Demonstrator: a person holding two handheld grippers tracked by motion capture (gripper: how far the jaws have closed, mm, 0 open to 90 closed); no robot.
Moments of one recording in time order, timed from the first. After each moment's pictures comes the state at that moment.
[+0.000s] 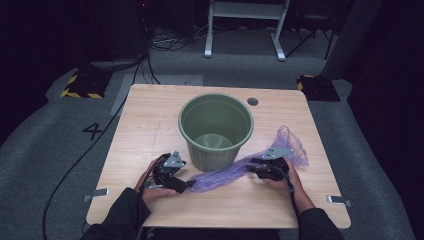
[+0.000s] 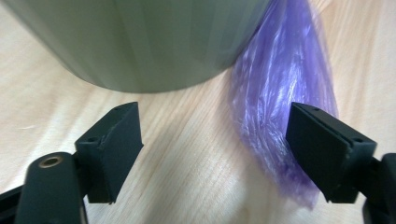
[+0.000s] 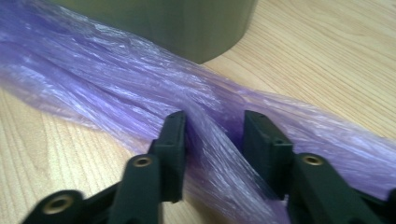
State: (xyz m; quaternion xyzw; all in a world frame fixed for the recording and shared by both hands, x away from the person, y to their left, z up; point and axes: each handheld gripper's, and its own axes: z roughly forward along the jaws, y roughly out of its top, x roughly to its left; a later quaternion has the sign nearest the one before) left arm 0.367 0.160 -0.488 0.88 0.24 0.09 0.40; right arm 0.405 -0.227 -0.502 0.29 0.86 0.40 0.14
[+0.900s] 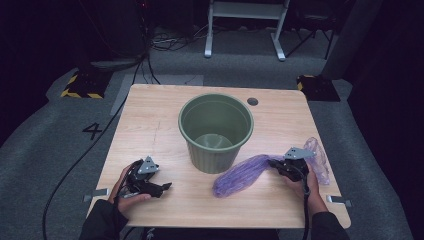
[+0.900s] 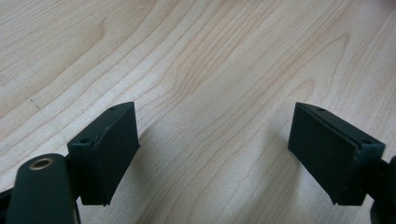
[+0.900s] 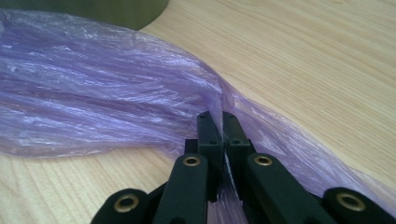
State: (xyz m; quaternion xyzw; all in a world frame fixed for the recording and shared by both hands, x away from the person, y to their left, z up) left arm 0.347 0.224 -0.504 0.86 0.32 0.13 0.36; right arm 0.397 -0.285 -0.495 0.35 0.83 0.39 0.18
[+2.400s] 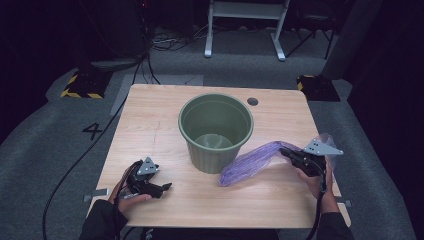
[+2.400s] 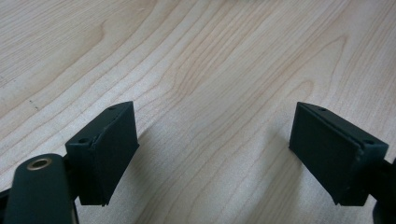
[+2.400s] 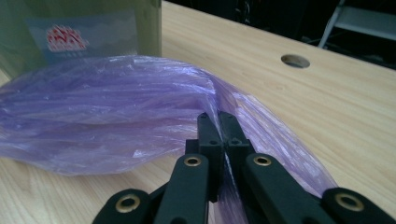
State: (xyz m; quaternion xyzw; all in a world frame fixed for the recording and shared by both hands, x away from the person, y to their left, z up) left arm 0.346 0.224 -0.505 0.86 0.32 0.13 0.36; right arm 0.385 -0.310 -0.443 0.34 0.77 0.49 0.23
